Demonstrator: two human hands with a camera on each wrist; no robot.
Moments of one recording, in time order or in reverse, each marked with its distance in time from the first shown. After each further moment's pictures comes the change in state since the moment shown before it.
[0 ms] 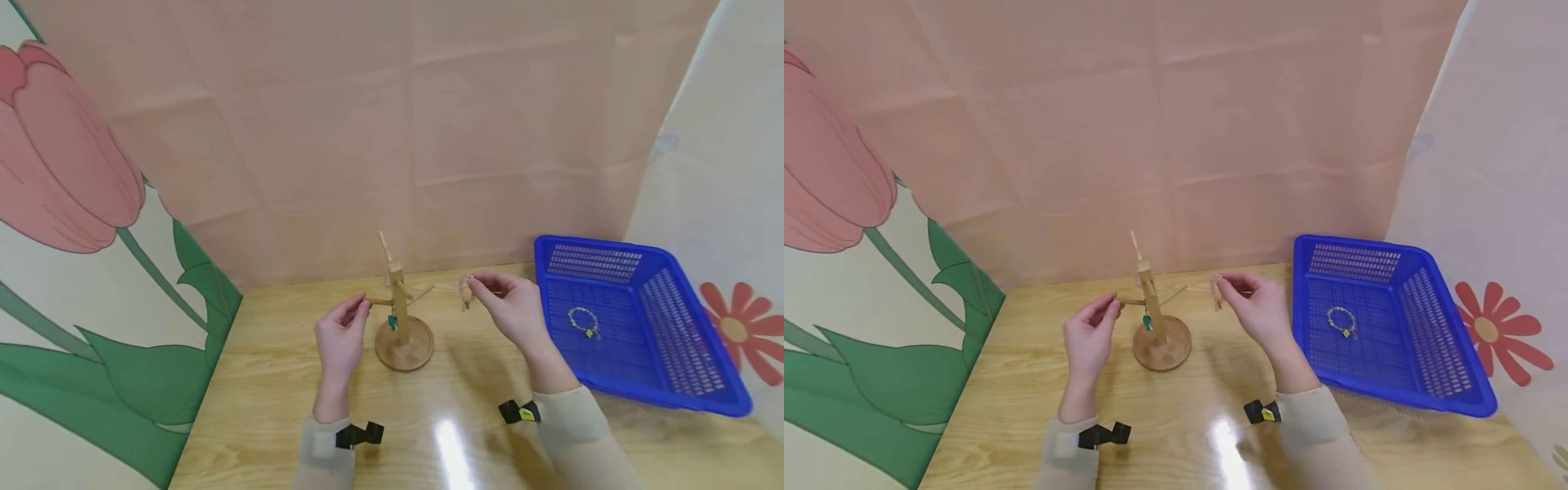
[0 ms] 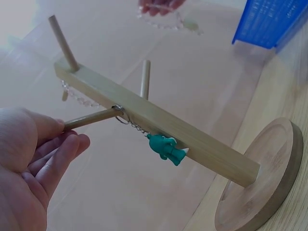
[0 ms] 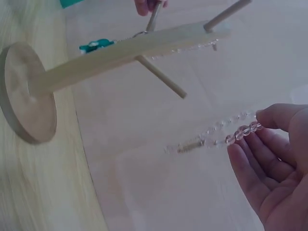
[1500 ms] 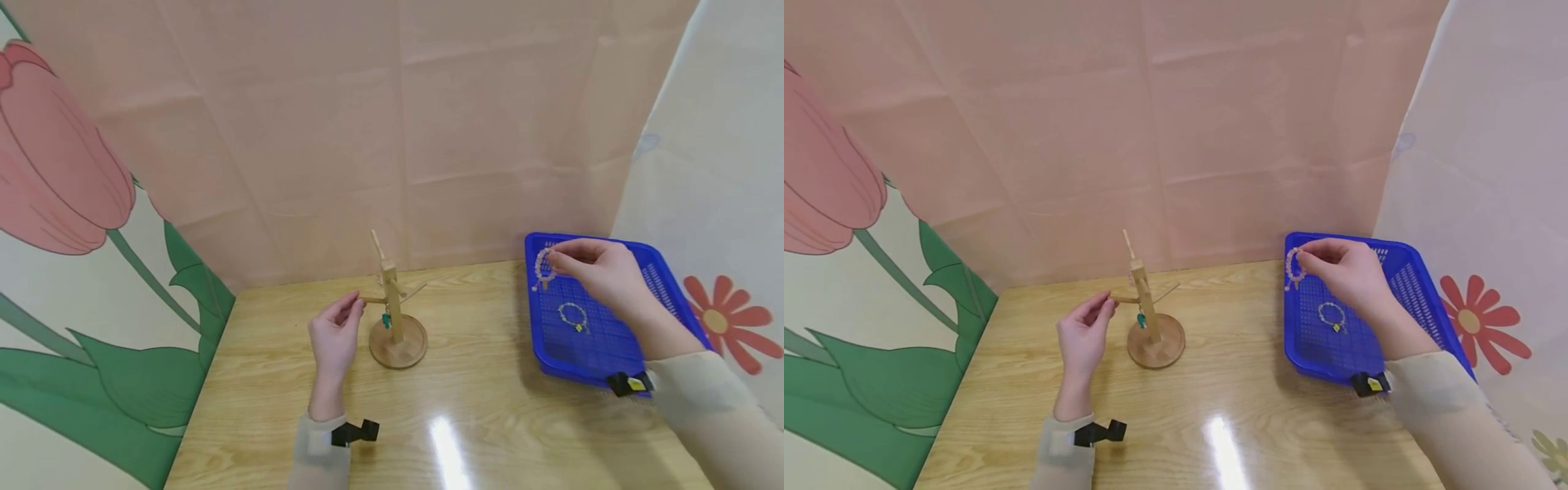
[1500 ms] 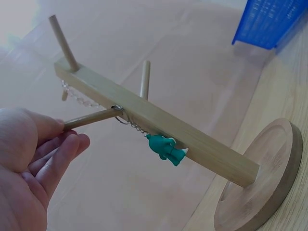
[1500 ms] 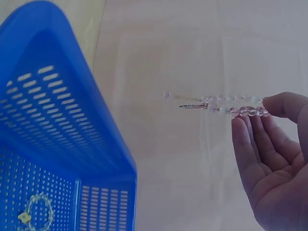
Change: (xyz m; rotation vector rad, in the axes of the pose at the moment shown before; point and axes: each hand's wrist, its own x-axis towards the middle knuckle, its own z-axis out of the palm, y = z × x) left_hand -0.003 0.006 -0.007 -0.009 -0.018 -0.014; right_hand 0.023 0.015 -0.146 -0.249 -0.138 0.179
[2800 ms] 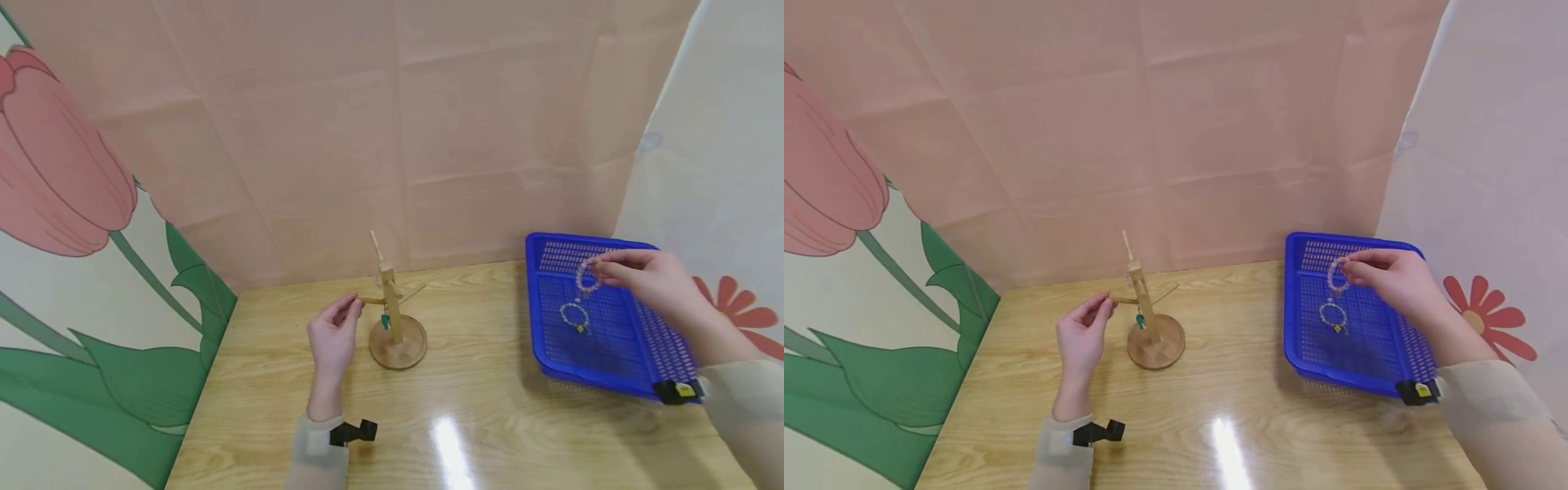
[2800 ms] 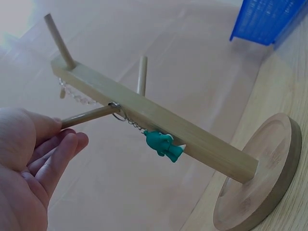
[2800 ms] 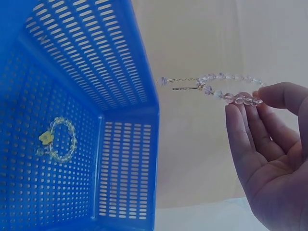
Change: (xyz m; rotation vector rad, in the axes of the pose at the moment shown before) left_hand 0.000 -0.005 0.000 -0.030 0.004 -0.007; right_hand 0.000 0.065 -0.043 0.049 -0.094 0.041
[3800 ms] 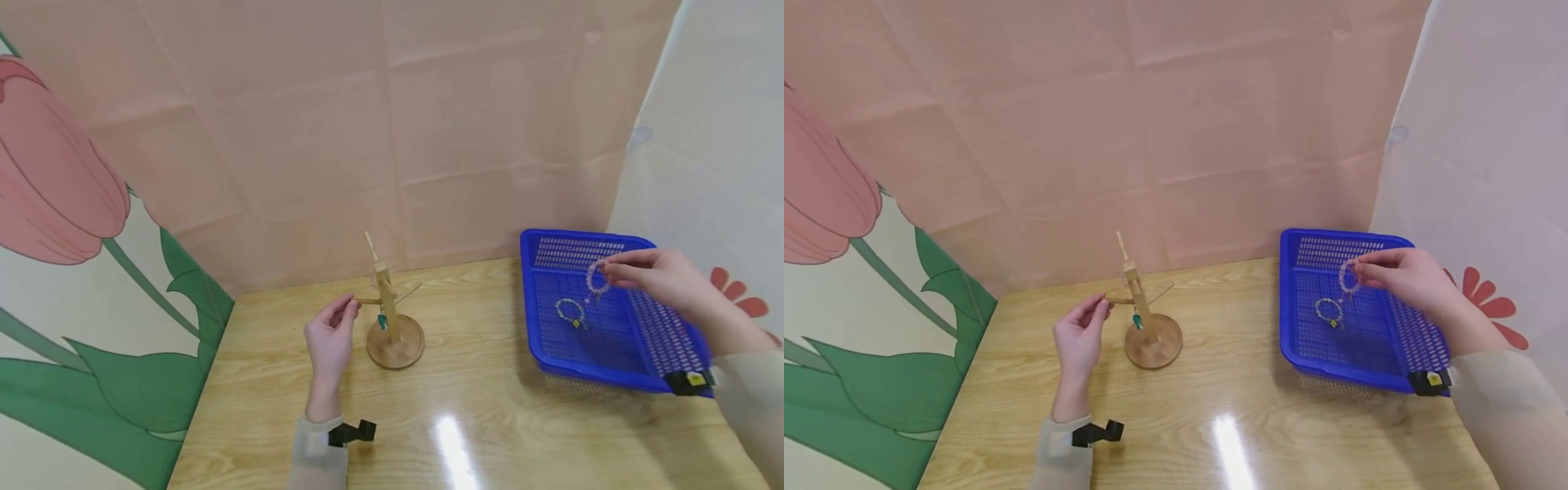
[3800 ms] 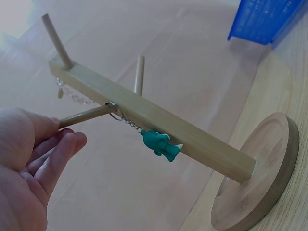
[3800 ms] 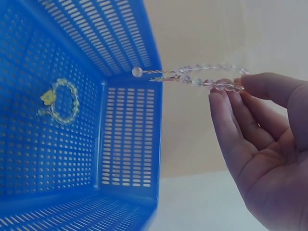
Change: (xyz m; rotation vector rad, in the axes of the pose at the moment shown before) left_hand -0.001 0.000 0.001 0.012 -0.003 -0.004; right_hand 0.000 0.022 -0.024 -0.140 -0.126 0.078
